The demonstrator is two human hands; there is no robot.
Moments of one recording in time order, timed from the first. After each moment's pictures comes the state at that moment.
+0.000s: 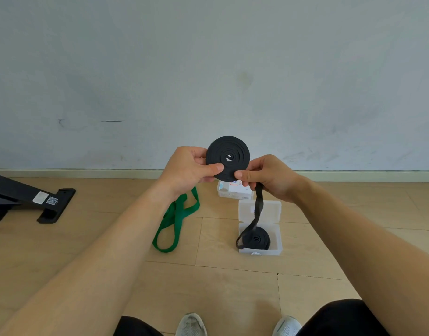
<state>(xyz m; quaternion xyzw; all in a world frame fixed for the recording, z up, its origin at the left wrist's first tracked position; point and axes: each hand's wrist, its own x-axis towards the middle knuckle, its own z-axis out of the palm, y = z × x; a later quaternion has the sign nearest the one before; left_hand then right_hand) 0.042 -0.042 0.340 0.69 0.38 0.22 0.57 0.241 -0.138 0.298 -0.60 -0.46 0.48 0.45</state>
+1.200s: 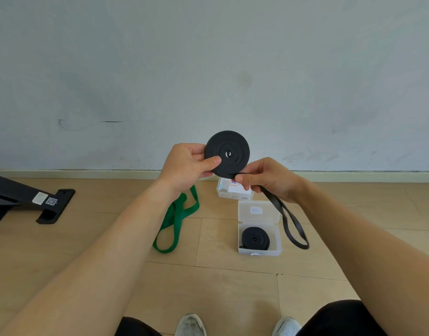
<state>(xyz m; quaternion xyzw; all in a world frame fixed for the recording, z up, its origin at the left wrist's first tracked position) 0.044 -0.043 0.345 0.67 0.38 0.27 0.57 0.245 -0.141 0.299 -0.59 -0.51 0.47 0.41</state>
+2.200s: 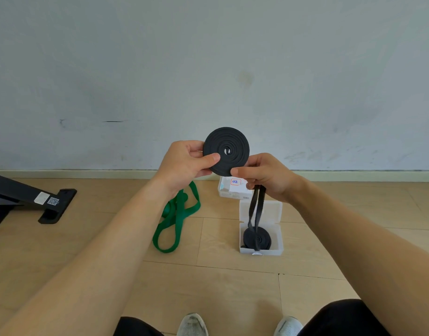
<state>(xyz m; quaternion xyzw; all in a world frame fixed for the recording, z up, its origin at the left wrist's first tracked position) 0.038 -0.045 0.356 0.67 0.37 0.26 0.59 0.230 -0.134 0.304 -0.54 -0.45 0.52 0.49</state>
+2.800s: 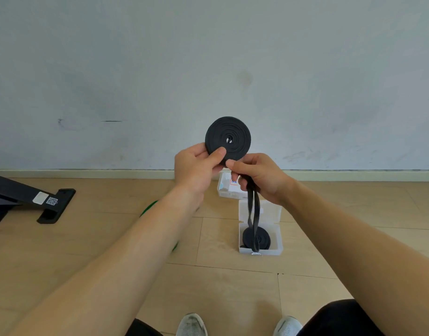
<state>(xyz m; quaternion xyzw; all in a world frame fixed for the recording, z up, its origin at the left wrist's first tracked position) 0.068 -0.072 0.338 0.53 0.39 0.40 0.64 0.217 -0.134 0.305 -0.54 -0.41 0.51 0.53</state>
